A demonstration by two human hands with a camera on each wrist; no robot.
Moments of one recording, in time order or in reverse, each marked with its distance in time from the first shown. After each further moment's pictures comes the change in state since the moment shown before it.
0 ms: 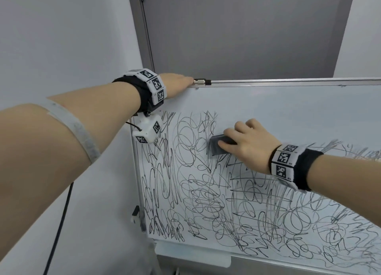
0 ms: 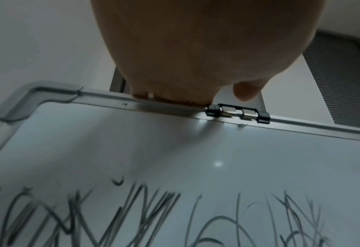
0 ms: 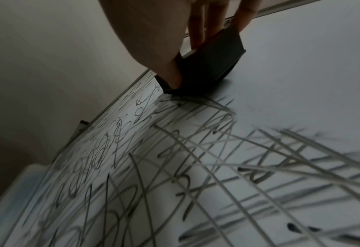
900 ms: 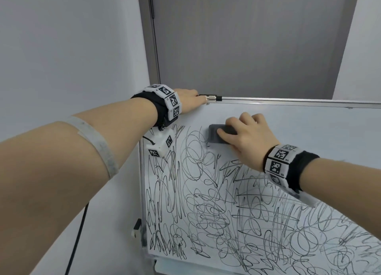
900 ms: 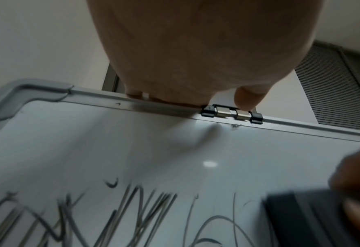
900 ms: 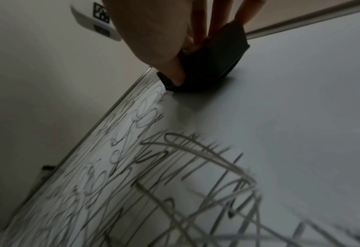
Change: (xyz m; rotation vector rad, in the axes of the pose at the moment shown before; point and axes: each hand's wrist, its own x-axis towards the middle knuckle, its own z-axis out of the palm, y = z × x) left_hand 0.006 -0.007 0.009 -0.129 0.018 -0.114; right_hand 0.051 0.007 -0.014 -0.029 0.097 0.184
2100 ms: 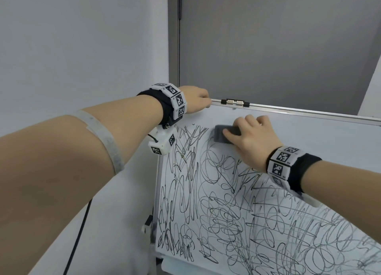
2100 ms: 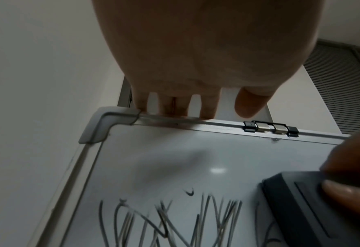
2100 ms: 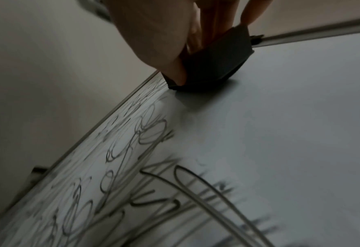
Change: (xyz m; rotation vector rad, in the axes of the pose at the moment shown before) left_hand -0.022 -0.057 -0.008 -0.073 0.100 0.082; right_hand 0.045 -0.027 0.010 -0.054 -0.011 -0.059
